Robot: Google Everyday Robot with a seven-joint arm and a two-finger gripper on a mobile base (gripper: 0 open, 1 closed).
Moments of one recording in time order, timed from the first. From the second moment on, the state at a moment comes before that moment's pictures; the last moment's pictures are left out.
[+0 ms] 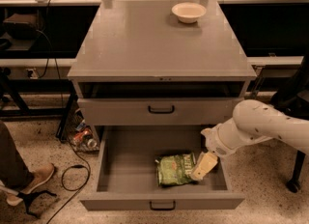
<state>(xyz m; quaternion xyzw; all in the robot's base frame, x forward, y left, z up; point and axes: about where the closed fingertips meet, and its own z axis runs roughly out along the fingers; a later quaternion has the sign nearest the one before) 0.500 -0.161 0.589 -0.55 0.80 0.14 0.19</state>
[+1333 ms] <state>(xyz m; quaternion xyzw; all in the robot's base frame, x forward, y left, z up) 0.556 -0.139 0.420 -0.47 0.82 0.24 0.21</state>
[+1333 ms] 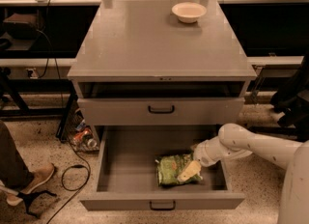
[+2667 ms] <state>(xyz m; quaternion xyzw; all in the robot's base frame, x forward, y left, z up) 0.542 -0.137 0.364 -0.46 0.82 0.28 0.19</state>
